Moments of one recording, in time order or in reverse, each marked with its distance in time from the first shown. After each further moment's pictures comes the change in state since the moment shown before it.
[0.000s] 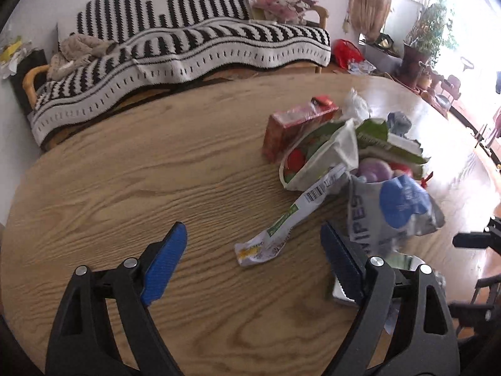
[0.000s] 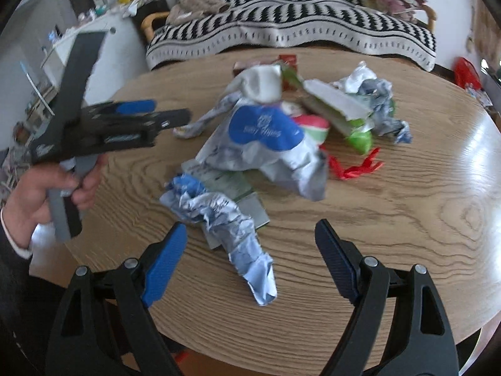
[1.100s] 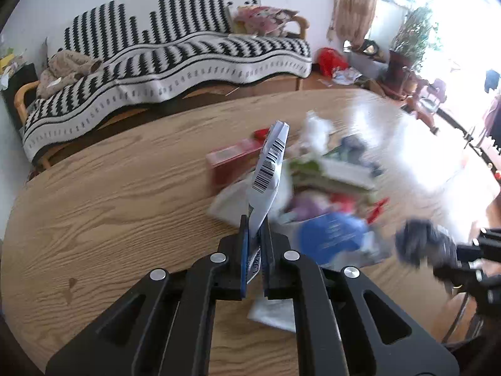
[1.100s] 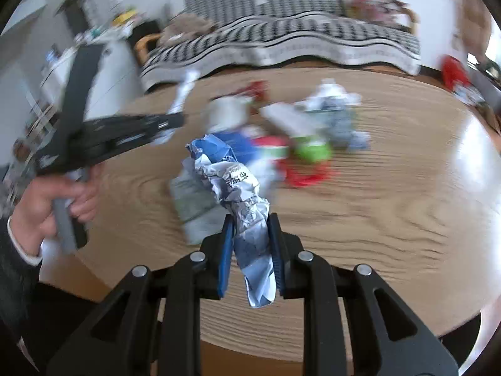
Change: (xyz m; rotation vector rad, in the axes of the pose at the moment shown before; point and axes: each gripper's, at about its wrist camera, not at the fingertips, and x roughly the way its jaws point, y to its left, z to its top) left arm -0.035 -0.064 0.029 0.027 -0.057 -0.049; right arm -0.079 -0.065 -0.020 0.129 -0.131 -0.048
